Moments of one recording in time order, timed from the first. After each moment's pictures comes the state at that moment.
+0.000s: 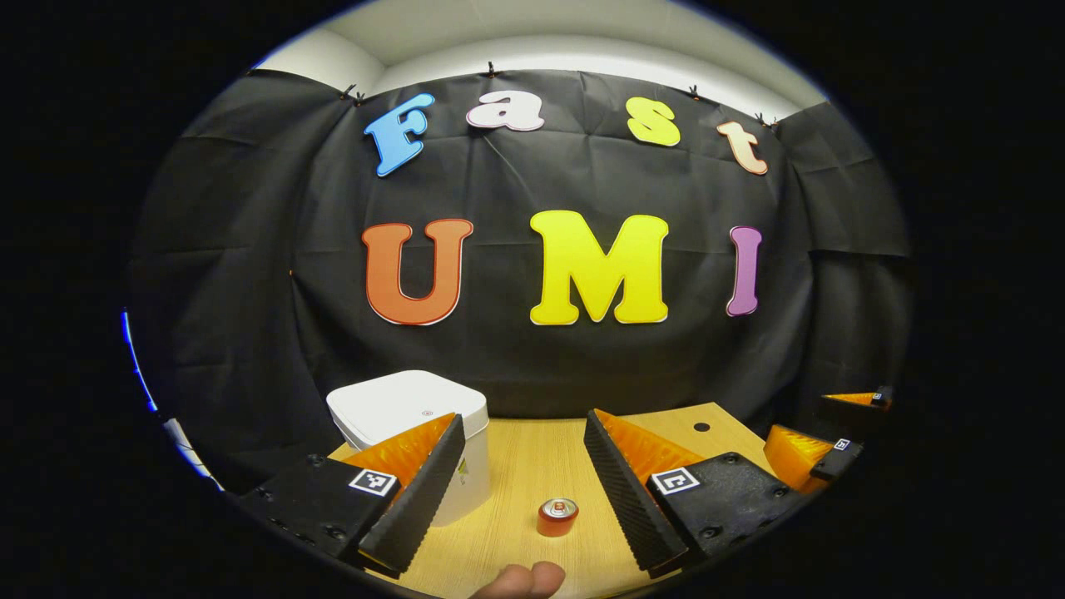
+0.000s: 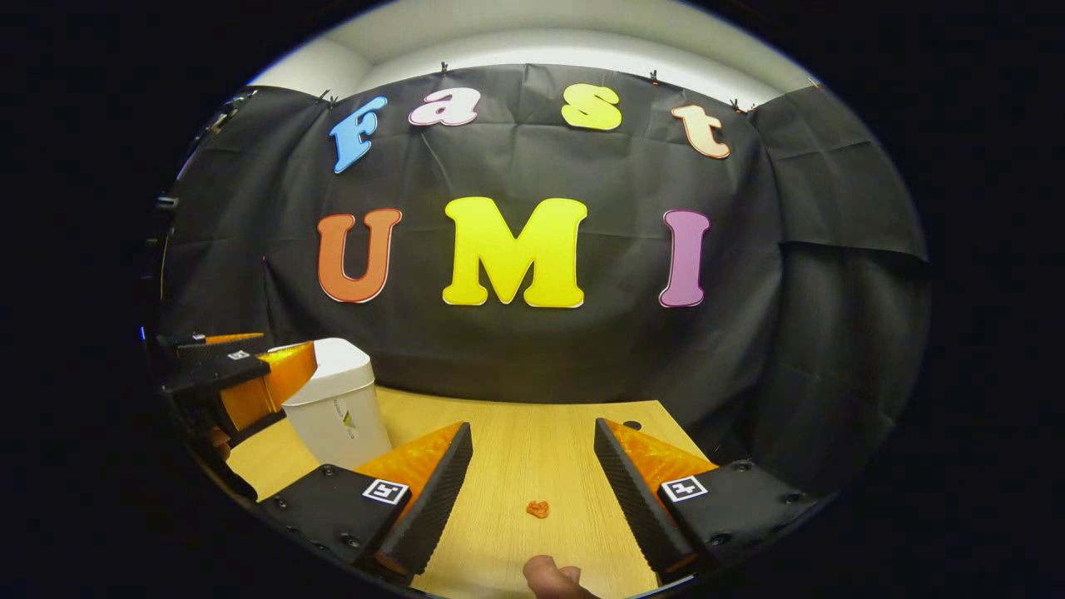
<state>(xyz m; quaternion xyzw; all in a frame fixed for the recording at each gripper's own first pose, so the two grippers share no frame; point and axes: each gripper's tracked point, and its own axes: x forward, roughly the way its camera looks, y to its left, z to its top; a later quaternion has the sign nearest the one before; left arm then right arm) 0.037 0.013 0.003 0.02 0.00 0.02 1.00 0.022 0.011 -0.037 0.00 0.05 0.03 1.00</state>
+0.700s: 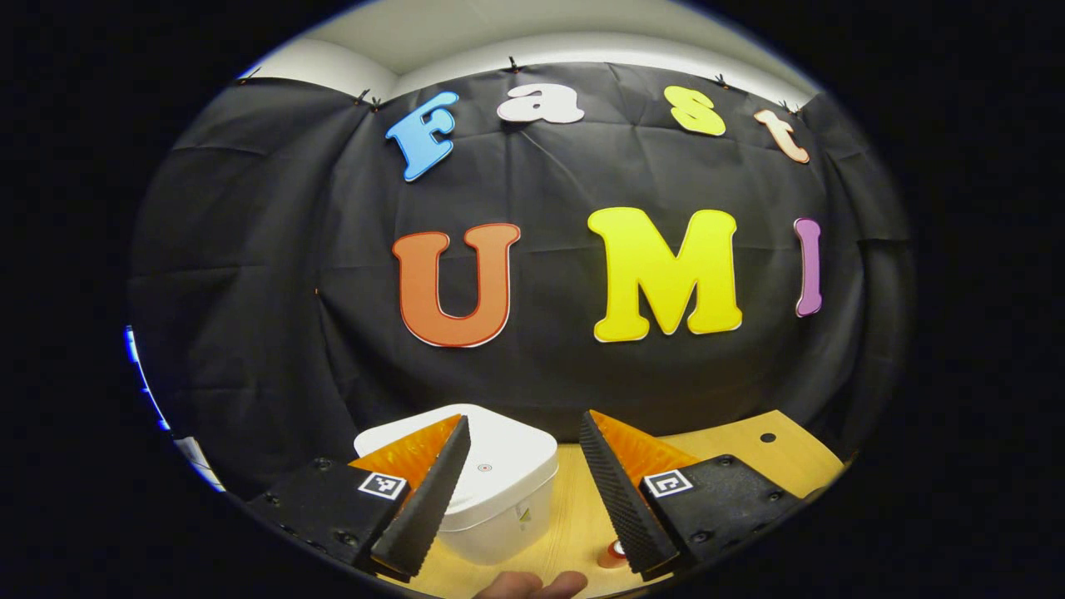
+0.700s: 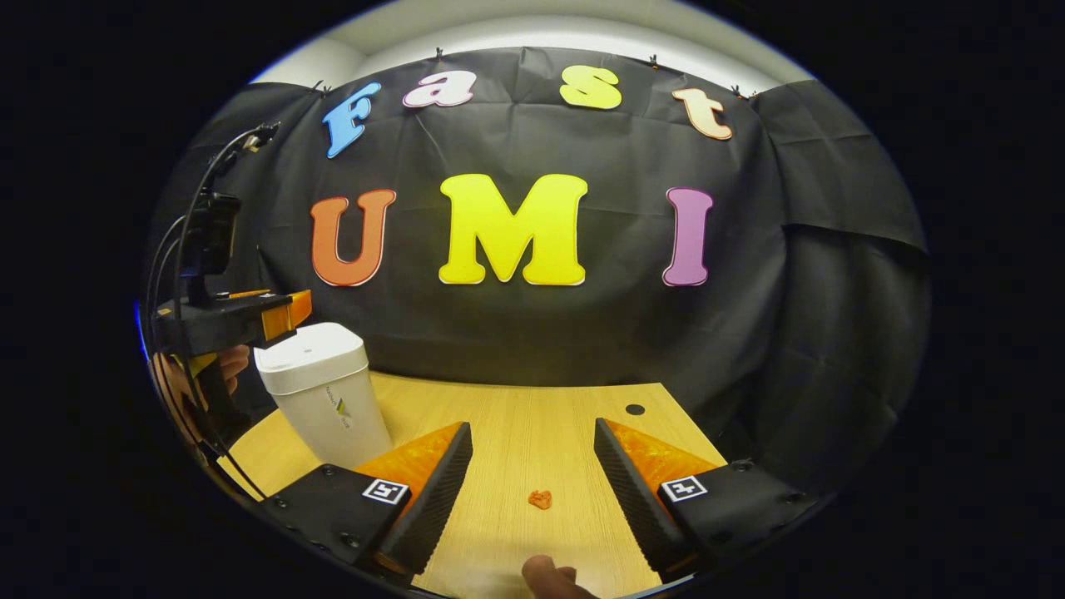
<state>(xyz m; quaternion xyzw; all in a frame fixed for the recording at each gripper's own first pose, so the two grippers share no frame) 0.130 0.100 0.012 0.04 0.00 0.10 0.99 0.042 0.015 -0.061 0.00 0.09 0.02 1.00</state>
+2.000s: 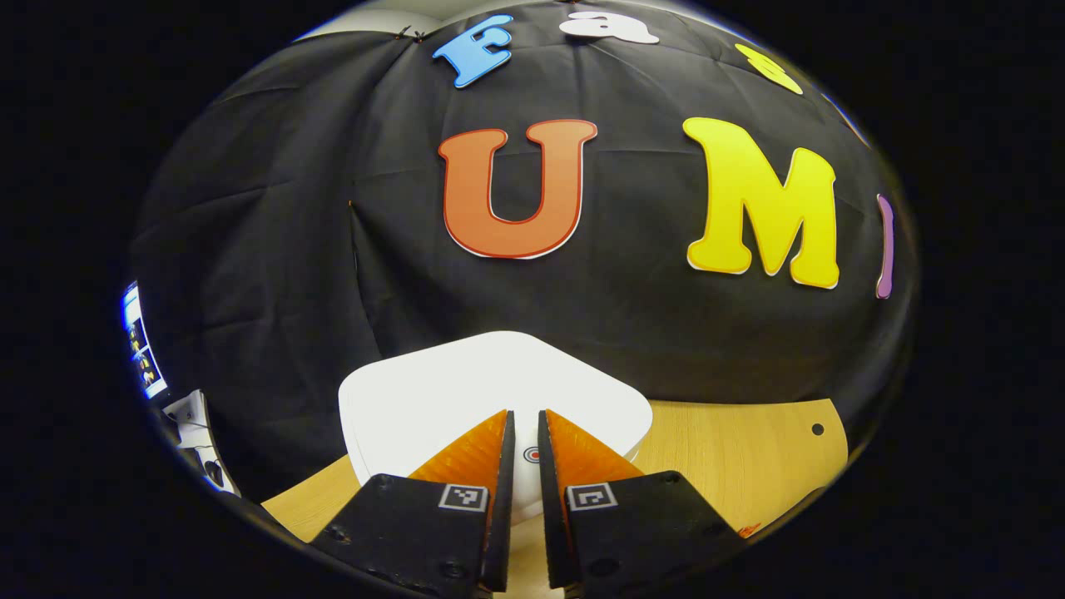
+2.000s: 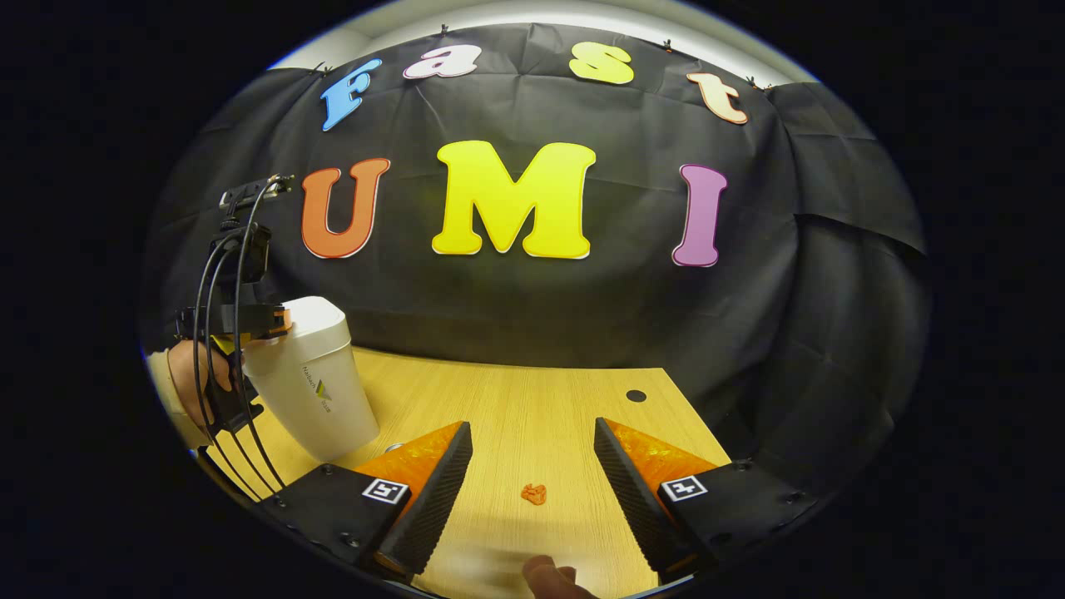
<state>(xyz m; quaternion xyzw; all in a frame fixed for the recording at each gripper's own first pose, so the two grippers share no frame) 0.183 0.159 -0.066 -0.01 0.12 0.19 0.97 0.076 0.016 -0.090 -0.02 0.13 0.02 0.99</state>
